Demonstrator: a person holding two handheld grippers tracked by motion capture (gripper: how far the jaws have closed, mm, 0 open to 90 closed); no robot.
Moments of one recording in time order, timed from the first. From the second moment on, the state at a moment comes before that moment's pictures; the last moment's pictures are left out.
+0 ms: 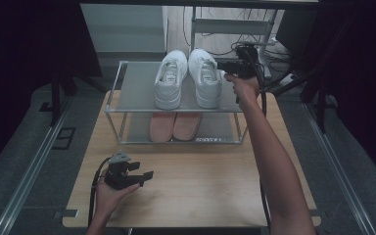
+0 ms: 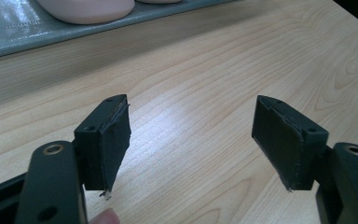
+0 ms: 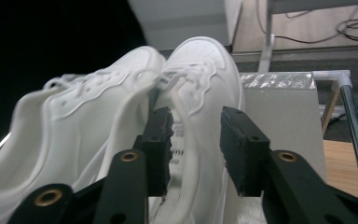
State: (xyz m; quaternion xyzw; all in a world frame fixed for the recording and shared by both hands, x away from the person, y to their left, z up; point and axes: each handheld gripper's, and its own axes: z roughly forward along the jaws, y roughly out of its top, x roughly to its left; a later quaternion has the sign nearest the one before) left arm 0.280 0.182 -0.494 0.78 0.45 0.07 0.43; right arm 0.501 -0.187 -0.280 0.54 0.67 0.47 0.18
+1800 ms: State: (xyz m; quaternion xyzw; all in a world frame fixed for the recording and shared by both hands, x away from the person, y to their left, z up) left arm 0.279 0.179 -0.494 0.78 0.45 0.07 0.43; right arm 0.469 -0.209 -0.352 0.46 0.75 0.43 0.19
